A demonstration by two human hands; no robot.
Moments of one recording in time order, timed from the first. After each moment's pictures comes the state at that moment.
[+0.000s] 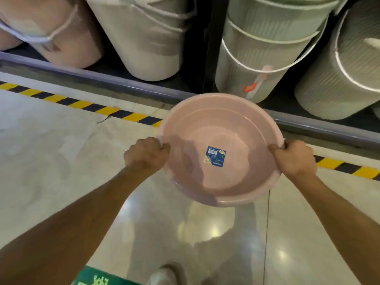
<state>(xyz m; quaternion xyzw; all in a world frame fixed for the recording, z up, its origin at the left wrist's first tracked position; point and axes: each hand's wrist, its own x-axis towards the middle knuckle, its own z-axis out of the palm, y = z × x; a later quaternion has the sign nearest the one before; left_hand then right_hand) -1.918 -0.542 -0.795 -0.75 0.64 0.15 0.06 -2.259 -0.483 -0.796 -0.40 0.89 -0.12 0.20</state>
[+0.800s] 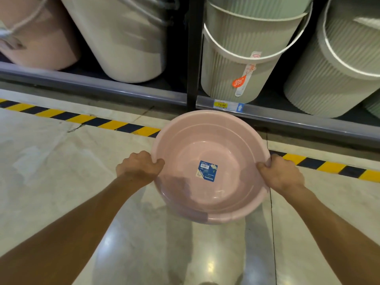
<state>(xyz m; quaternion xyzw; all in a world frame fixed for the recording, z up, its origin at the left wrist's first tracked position) -1.936 -0.555 -0.920 -0.73 0.67 0.16 0.08 -2.277 -0.474 -0.920 -0.44 0.88 -0.03 0.16</state>
